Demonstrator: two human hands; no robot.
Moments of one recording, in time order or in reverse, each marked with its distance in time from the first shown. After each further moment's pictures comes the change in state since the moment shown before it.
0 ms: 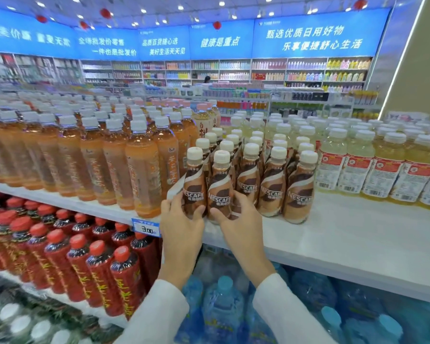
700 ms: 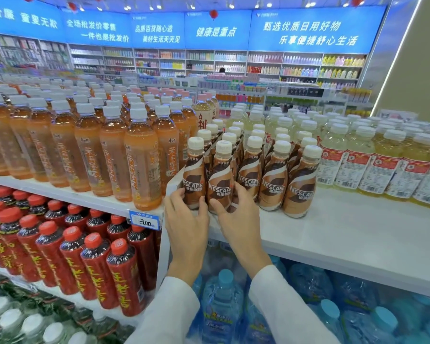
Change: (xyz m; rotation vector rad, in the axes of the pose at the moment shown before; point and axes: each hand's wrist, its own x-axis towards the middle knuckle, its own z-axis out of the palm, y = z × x) left_hand -0.010 -0.002 0.016 -0.035 0.123 0.013; right_hand 0.004 0.002 0.012 -0.099 0.019 0.008
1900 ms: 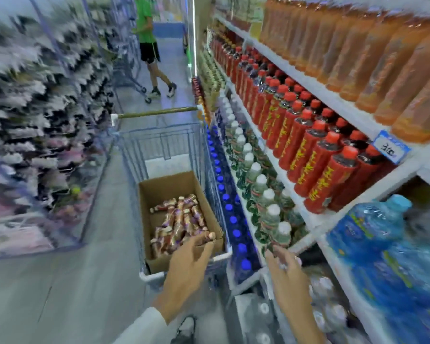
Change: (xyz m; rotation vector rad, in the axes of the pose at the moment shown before) left_hand -0.335 -0.101 -0.305 0.397 0.228 -0.789; right_hand -0.299 0.068 0.038 0.047 -1.157 0.119
